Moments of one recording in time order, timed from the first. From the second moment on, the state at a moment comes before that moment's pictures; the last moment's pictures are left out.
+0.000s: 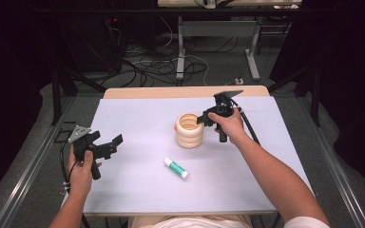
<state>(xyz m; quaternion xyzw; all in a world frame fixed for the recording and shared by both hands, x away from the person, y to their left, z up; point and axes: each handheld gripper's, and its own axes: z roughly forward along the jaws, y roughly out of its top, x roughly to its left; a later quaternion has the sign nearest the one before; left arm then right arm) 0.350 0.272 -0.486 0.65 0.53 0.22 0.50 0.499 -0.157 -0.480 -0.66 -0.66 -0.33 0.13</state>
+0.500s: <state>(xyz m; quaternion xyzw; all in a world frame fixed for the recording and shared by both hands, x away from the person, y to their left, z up) 0.350 0.272 -0.486 0.65 0.53 0.22 0.50 0.499 -0.153 -0.484 -0.66 -0.66 -0.33 0.14</state>
